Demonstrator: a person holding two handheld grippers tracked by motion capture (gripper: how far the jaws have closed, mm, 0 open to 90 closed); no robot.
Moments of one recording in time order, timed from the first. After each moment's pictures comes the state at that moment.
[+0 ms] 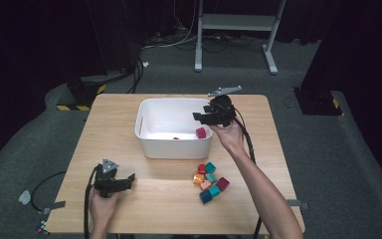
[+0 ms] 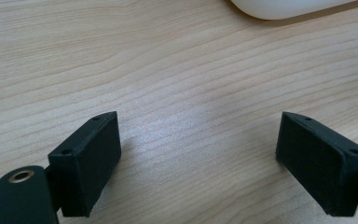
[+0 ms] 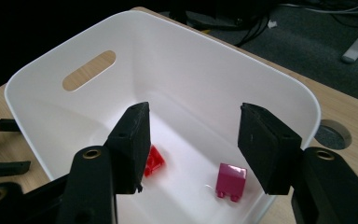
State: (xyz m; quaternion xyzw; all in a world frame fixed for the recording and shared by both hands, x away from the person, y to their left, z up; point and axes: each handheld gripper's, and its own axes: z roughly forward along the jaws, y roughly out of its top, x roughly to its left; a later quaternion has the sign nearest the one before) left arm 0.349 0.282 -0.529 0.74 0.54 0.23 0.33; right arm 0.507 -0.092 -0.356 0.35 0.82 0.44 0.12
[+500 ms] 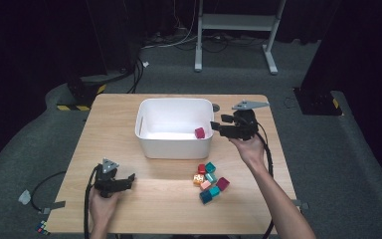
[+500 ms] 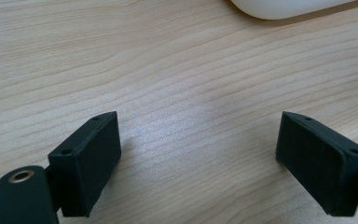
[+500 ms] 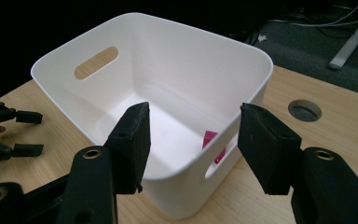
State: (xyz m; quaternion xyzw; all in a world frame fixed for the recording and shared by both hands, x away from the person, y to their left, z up) left arm 0.349 0.281 -0.529 0.74 0.54 0.23 0.33; right arm 0.461 -0.151 -0.362 0.37 0.79 0.47 0.13
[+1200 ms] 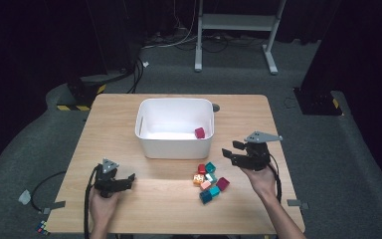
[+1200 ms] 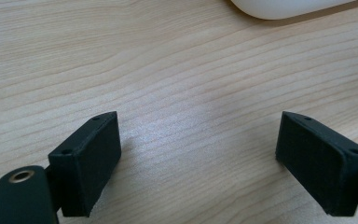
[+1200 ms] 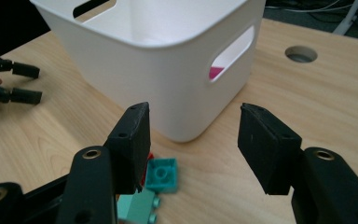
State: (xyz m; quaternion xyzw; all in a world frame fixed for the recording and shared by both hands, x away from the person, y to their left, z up) left arm 0.349 0.281 -0.529 0.74 0.54 0.23 0.33; right arm 0.400 -0.185 -0.416 0.38 0.79 0.46 0.14
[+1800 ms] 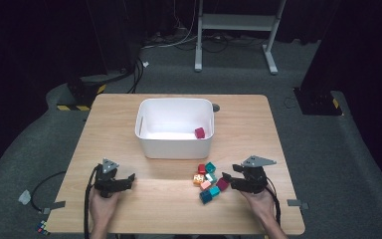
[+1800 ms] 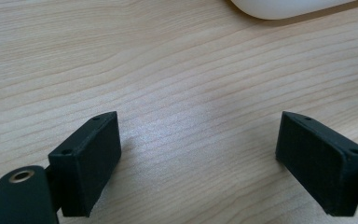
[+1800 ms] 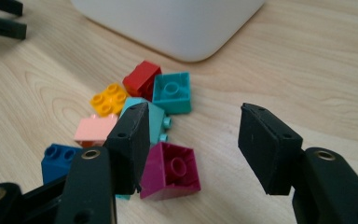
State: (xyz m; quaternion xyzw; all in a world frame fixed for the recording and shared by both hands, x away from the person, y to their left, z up) left arm 0.349 0.281 -0.529 0.74 0.54 0.23 0.33; right arm 0.366 -0.188 -0.478 0.39 0.81 0.42 0.12
